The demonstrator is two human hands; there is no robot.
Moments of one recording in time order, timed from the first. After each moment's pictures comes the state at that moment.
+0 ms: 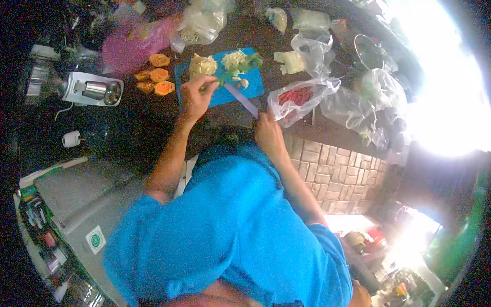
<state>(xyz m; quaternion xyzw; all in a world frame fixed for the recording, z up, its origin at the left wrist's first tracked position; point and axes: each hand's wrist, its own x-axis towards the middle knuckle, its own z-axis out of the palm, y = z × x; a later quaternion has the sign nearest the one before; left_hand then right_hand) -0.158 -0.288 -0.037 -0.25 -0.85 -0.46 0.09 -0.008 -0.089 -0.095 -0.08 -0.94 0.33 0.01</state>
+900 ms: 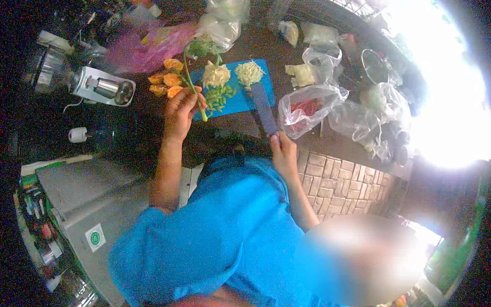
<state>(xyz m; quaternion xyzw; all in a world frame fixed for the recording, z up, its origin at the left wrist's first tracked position) -0.137 -0.349 -0.017 -0.08 -0.58 -0.80 -0.14 0.023 -0.093 -0.076 -0.14 -0.78 0.61 0.04</state>
